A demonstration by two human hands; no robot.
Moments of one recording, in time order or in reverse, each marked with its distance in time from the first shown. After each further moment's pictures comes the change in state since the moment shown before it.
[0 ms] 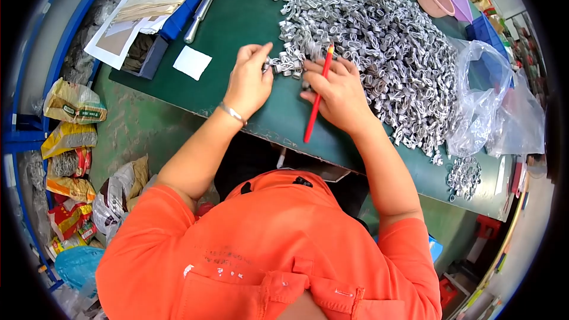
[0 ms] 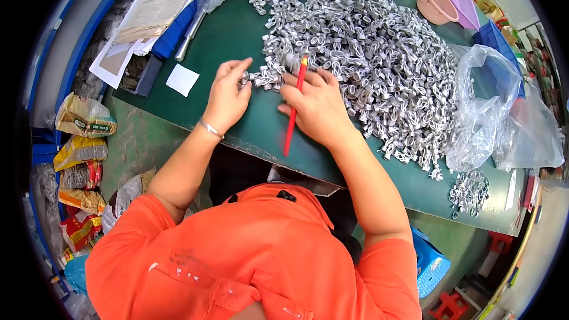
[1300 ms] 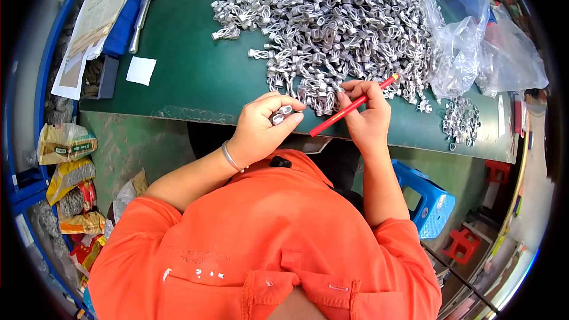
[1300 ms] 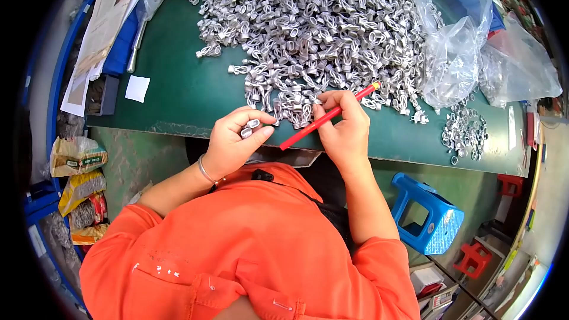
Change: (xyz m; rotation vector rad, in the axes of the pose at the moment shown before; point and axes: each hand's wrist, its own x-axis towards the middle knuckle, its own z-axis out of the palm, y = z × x) left_hand -0.080 0.086 0.032 -0.592 -0.553 -0.053; right_hand -0.131 -0.022 -0.039 0.504 0.481 0.853
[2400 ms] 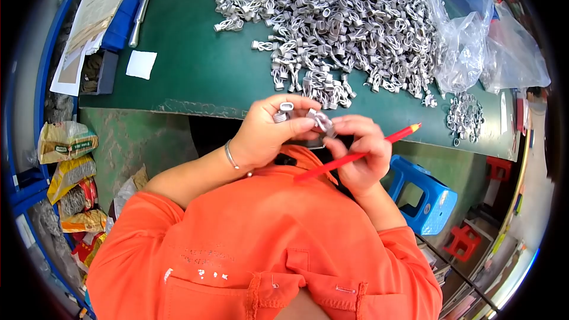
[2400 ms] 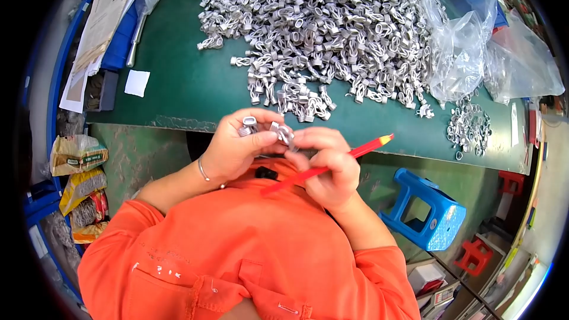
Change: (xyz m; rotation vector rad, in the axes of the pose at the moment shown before) left_hand -0.011 0.012 0.001 -0.694 -0.146 -0.393; right_hand -0.048 -0.035 0.008 0.241 -0.027 -0.525
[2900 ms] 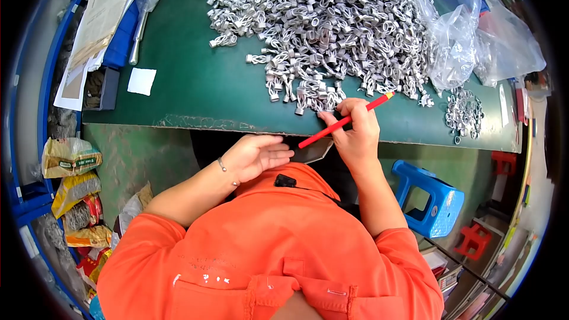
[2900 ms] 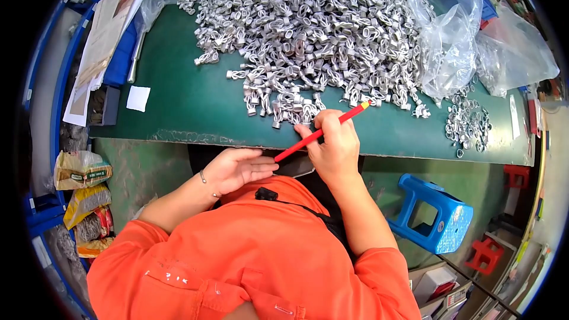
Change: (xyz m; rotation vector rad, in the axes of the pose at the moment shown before) left_hand -0.006 -0.051 -0.048 -0.522 0.188 -0.601; right_hand -0.007 0.041 -0.006 -0.554 -0.016 0.232
